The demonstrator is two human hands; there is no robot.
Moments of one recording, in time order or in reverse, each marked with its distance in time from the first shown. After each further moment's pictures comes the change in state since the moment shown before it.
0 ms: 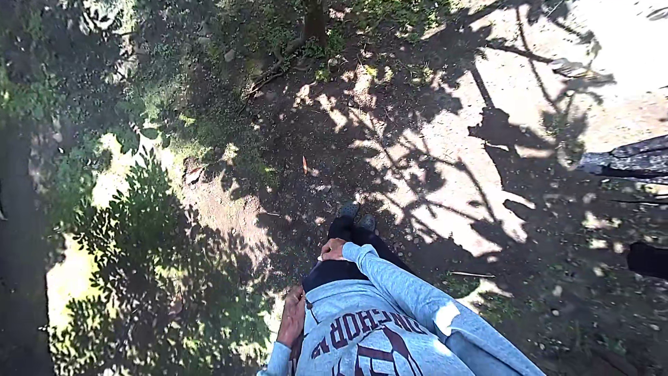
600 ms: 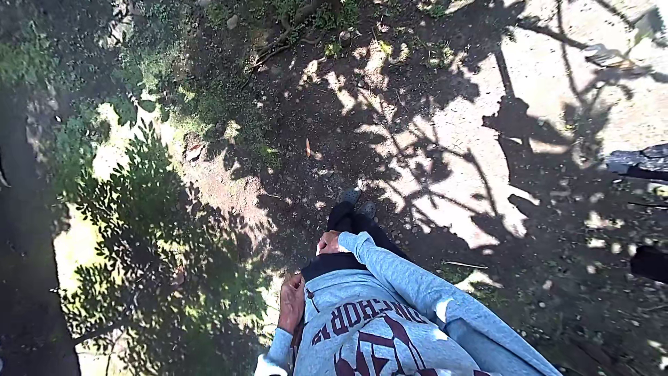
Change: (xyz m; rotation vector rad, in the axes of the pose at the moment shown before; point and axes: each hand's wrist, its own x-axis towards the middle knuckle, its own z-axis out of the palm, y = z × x) left_hand -0.002 -0.010 0.014 0.091 0.181 -0.008; right_hand -0.013 -0.032 -0.001 -0.191 -0.192 -0.040
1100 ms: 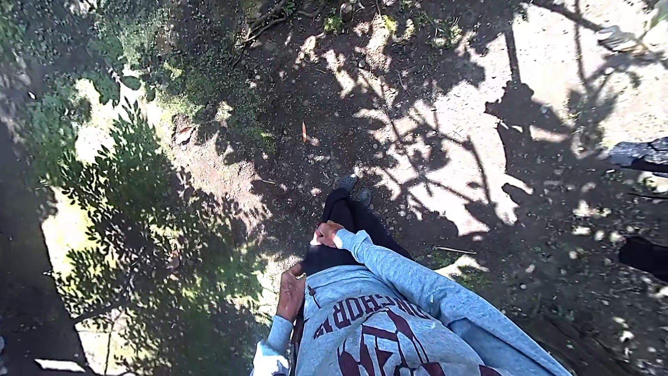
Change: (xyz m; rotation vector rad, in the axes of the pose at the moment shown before) left_hand -0.001 0.006 0.014 -0.178 -0.106 -0.193; right_hand -0.002 0.002 0.013 0.041 0.101 0.127
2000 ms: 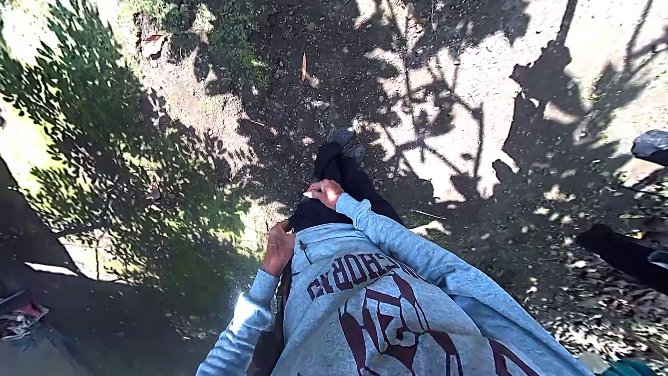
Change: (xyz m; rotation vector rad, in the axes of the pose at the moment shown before) left_hand -0.023 0.021 0.013 -0.039 -0.020 -0.162; right_hand -0.019 0.025 0.024 0.276 0.170 -0.092
